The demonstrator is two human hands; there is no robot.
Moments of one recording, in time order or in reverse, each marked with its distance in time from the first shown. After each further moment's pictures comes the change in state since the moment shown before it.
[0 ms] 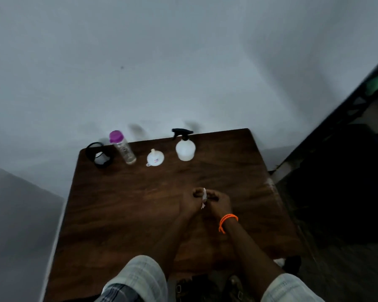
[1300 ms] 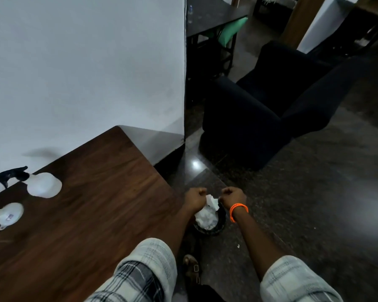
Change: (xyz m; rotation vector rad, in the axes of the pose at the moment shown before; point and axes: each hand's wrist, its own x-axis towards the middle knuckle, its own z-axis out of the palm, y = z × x) left_hand -0.079 0.074 0.407 0.404 -0.592 0.172; right_hand -0.056 0.125 -0.427 -0.187 0.634 0.449
